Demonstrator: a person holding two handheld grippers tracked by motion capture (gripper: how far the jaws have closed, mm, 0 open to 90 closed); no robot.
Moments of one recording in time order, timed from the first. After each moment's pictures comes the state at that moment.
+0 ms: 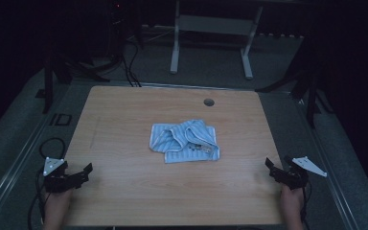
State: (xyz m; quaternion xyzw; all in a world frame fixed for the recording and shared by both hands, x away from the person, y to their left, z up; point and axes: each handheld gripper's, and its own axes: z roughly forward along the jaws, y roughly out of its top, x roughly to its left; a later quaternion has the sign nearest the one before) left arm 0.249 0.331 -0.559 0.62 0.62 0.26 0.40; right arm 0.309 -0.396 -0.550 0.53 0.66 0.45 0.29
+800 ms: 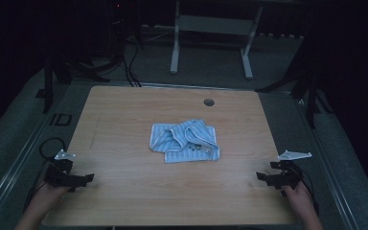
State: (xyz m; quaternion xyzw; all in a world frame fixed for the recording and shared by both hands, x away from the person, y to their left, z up) left arm 0.270 0.334 -0.535 0.78 0.56 0.11 0.26; right arm 0.323 -0.380 -0.528 0.44 0.83 0.34 0.11
